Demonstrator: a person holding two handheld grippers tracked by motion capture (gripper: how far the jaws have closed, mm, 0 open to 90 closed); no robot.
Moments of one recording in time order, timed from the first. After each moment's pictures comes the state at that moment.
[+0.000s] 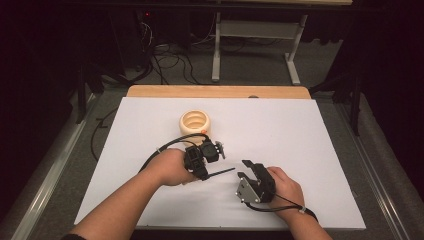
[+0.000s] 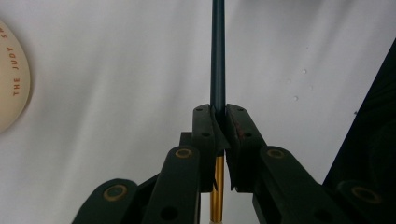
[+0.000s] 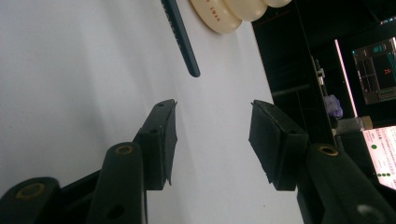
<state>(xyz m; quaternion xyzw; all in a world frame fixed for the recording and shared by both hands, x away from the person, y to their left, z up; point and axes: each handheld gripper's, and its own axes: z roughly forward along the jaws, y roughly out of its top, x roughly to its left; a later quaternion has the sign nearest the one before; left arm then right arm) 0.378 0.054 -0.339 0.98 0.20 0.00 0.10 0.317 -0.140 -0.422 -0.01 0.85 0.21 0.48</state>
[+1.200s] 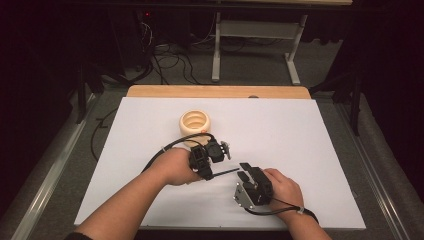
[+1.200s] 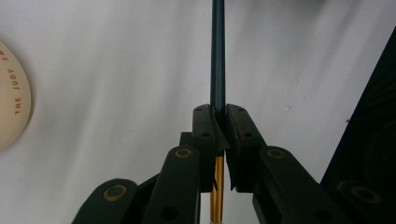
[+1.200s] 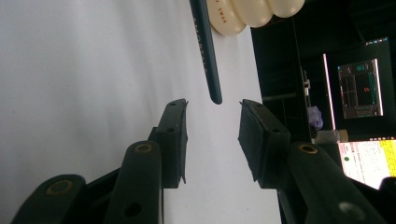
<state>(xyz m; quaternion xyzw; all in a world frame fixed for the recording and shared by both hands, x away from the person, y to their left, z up) 0.377 0.040 -0.334 0.98 0.18 0.00 0.09 0.312 -0.135 -0.428 -0.05 0.84 0.17 0.51</state>
